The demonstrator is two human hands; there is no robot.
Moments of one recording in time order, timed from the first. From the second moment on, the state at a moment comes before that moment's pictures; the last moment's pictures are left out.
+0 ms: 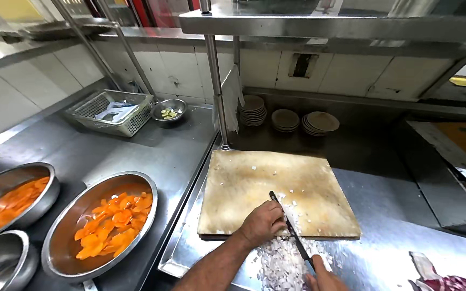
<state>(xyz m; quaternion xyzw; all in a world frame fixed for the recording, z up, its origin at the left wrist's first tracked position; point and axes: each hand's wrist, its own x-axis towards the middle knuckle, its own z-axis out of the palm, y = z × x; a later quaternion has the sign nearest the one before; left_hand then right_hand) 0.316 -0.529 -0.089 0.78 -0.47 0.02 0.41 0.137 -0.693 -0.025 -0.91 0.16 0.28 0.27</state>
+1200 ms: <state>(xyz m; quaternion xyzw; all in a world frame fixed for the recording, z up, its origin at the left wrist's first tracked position) 0.305 -0.514 -0.094 0.78 -0.53 0.05 0.31 0.144 -0.698 0.010 -0.90 0.18 0.34 0.20</state>
